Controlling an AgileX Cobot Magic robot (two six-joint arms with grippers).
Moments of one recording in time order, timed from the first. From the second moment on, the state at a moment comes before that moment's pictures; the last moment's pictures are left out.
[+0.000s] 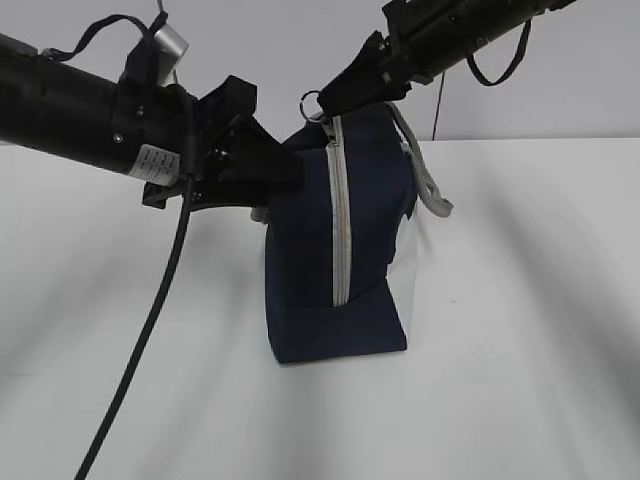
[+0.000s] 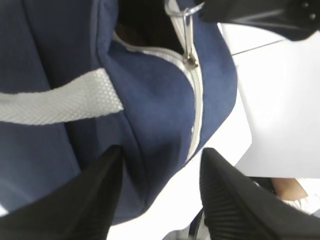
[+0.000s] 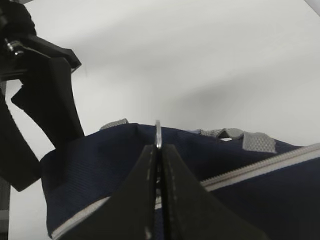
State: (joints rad) left arm -0.34 1.67 -1.11 -1.23 0.79 0.69; right arm 0.16 2.04 -1.86 0.95 1.22 -1.27
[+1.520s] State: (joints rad) left arm -0.35 1.69 -1.14 -1.18 0.86 0.77; right arm 0.16 2.04 -1.86 0.91 1.02 -1.28
